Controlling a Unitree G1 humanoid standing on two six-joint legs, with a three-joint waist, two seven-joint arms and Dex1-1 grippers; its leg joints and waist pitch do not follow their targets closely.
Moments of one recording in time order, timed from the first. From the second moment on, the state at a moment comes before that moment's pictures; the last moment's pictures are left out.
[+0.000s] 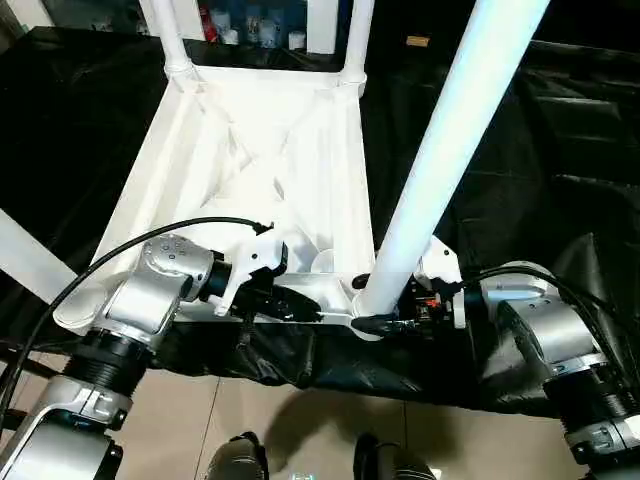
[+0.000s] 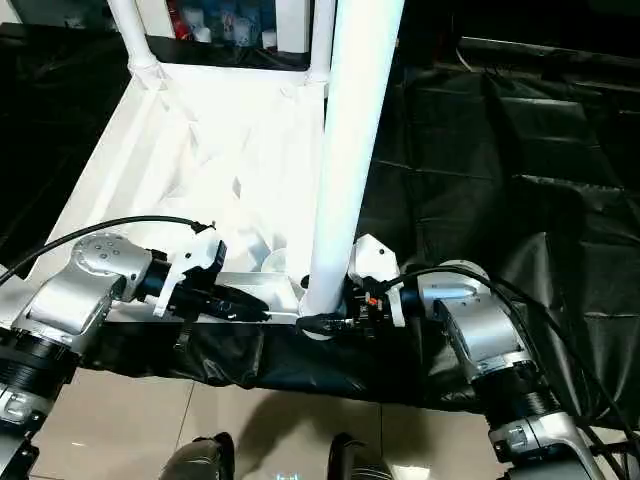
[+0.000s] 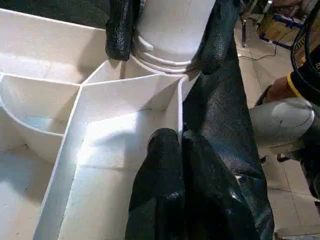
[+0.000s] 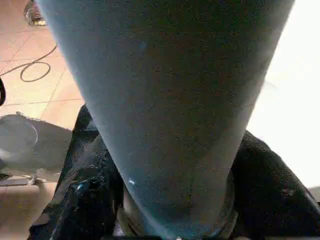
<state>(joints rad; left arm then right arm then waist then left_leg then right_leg) -0.56 0.46 -0.26 0.33 -0.09 0.24 -1.44 -0.44 -0.42 0.21 0.29 0.18 0.13 1.31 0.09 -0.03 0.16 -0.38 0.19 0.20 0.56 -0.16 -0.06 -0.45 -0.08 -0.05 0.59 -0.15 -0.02</state>
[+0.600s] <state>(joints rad) -0.54 0.22 -0.20 0.27 0.06 0.35 -0.89 -0.39 -0.02 -0.03 0.30 0.08 0.19 0.42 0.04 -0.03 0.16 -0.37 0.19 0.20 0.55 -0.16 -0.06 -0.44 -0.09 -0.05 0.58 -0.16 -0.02</state>
